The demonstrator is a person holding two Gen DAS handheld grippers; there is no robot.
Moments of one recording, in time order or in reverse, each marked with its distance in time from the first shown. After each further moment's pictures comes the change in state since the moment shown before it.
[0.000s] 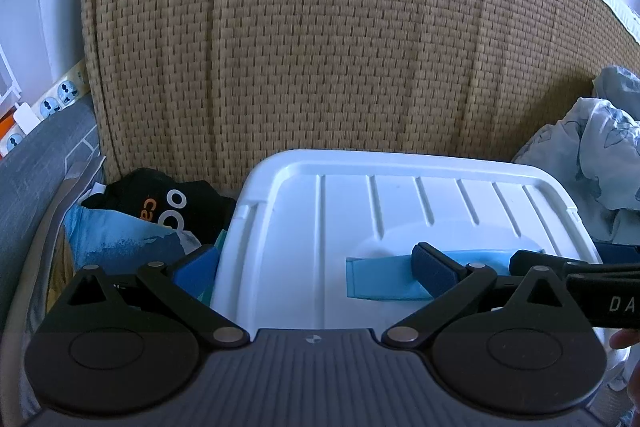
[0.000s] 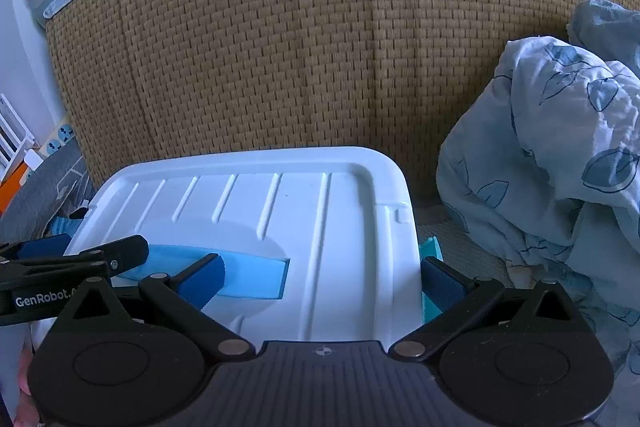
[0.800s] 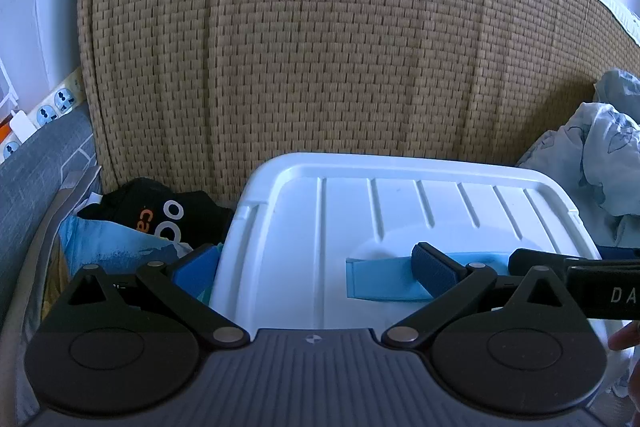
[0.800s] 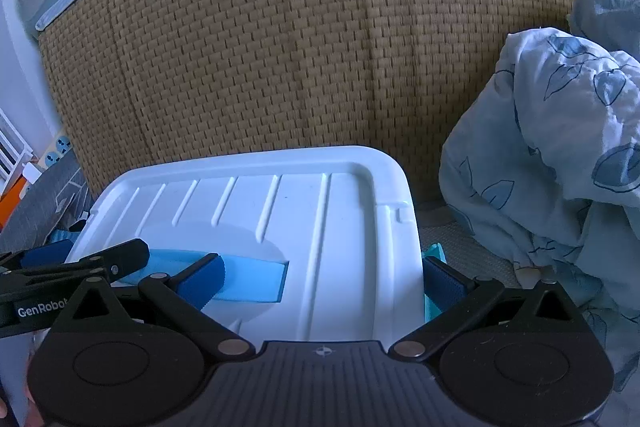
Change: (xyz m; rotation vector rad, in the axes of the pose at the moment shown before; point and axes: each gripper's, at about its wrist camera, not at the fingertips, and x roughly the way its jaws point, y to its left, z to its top) left arm 0.006 -0.003 0.004 0.002 -0.023 0.009; right arm 0.006 -0.006 0.007 0.033 -0.002 0.014
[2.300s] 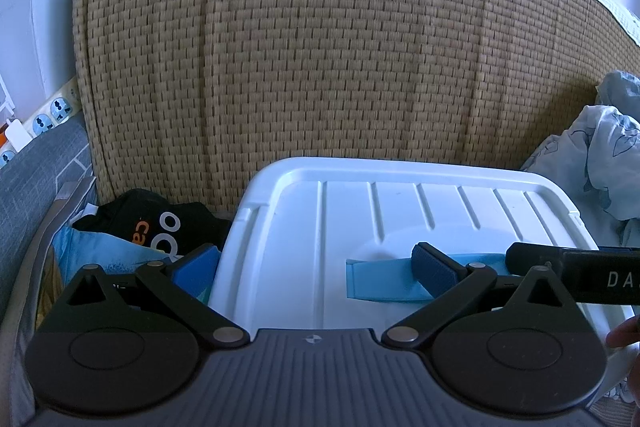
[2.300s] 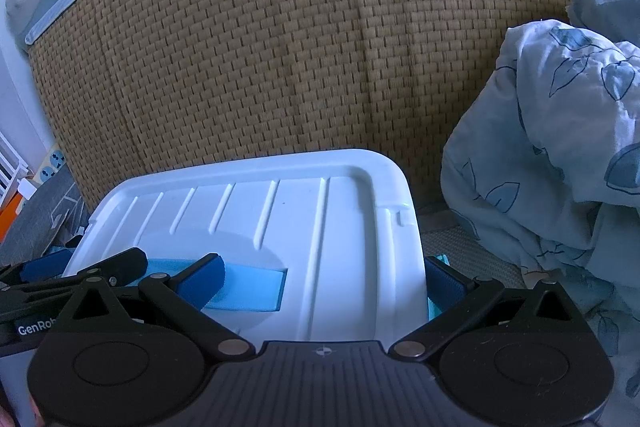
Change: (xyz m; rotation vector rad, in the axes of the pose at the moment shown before) left arm 0.008 -0.002 0.003 0.009 -0.023 0.006; right arm 0.013 -0.007 0.004 0.037 -0.014 0.001
